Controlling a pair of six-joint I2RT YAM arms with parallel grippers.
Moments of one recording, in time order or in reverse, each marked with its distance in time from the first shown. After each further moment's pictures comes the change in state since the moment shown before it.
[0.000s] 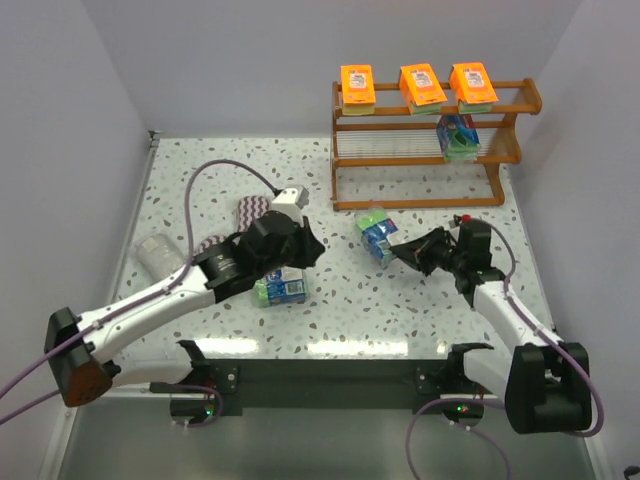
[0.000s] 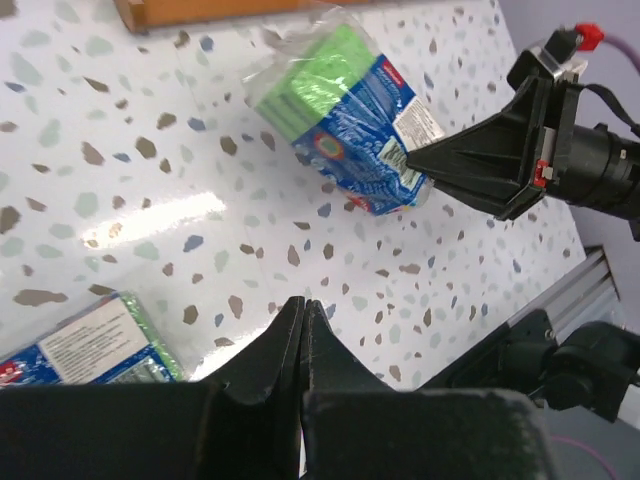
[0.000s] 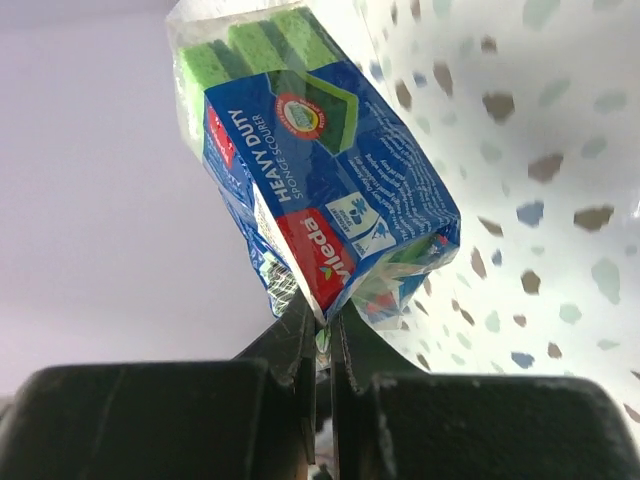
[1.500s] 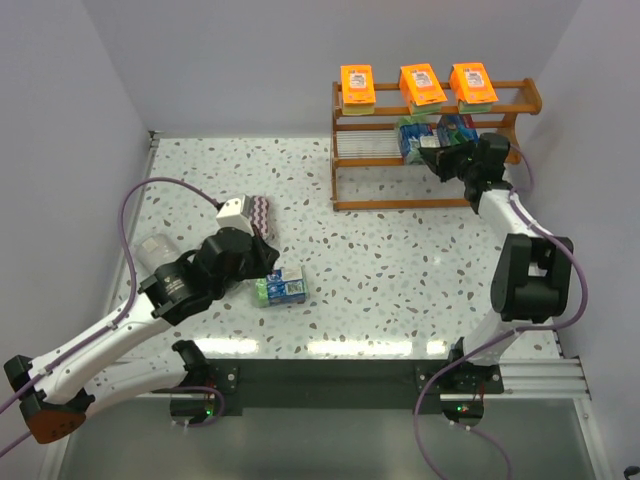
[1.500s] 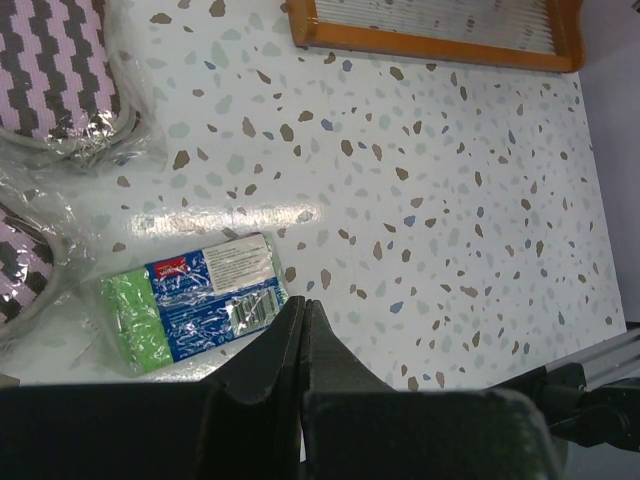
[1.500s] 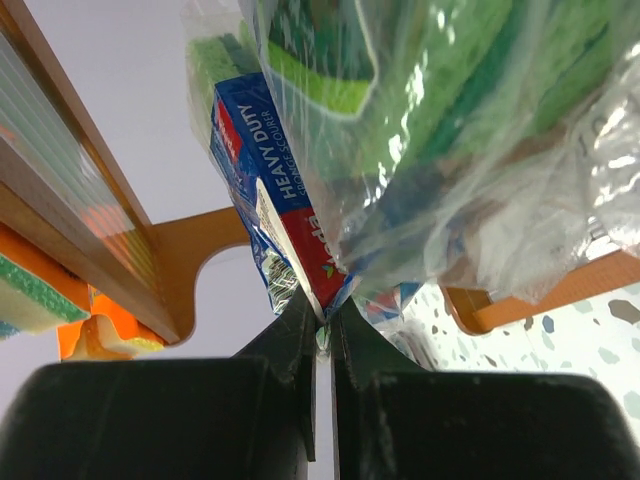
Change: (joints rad) left arm 0.048 -0.323 -0.061 -0.291 -0.204 -0.105; right arm -0.154 0.626 0.753 0.084 0.195 0.174
